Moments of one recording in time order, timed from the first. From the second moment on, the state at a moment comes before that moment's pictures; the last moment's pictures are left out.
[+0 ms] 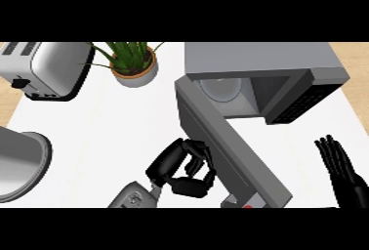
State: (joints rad) left arm -0.27 0.00 -0.55 -1.29 -0.15 0.00 -0.20; right arm 0.14 -0.23 -0.20 -1.33 0.00 0.37 -0.76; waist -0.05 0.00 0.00
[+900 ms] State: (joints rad) left arm -0.57 0.01 -0.89 -0.94 0.33 0.42 -0.41; right arm 0.22 -0.30 -0.16 -1.75 -0.26 0.53 -0.52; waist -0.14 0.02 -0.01
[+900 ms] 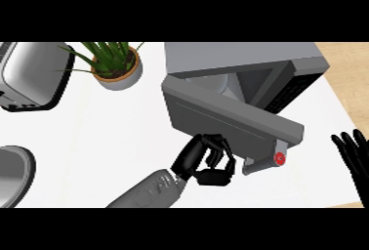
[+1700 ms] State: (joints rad) left arm -0.75 0.00 -0.88 -0.91 0.64 0.70 -0.47; right arm 0.15 -0.41 -0.20 -1.85 -0.36 0.57 -0.40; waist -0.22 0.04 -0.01
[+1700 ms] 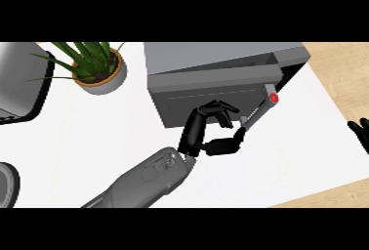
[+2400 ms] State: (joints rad) left arm -0.79 0.00 -0.87 -0.92 0.81 0.81 -0.50; right arm -0.02 -0.57 -0.35 -1.90 -0.18 0.48 -0.42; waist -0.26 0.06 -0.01
